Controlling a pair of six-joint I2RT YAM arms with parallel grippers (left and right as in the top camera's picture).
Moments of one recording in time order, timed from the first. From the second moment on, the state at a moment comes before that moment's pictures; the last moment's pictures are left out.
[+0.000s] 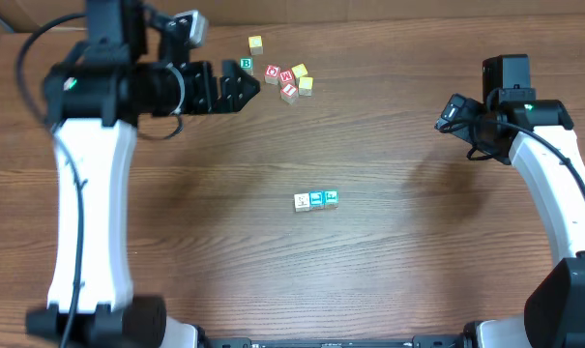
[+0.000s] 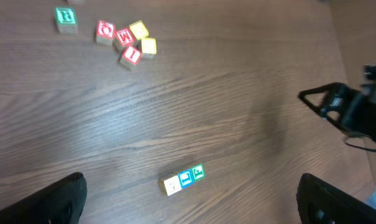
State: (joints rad) left arm -0.03 1.68 1.95 -1.26 0.53 -0.11; right arm 0.01 1.64 1.33 -0.84 0.09 0.51
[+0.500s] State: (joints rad) left arm -0.22 2.12 1.95 -1.02 0.34 -0.24; right arm 0.01 1.64 1.33 -0.84 0.09 0.51
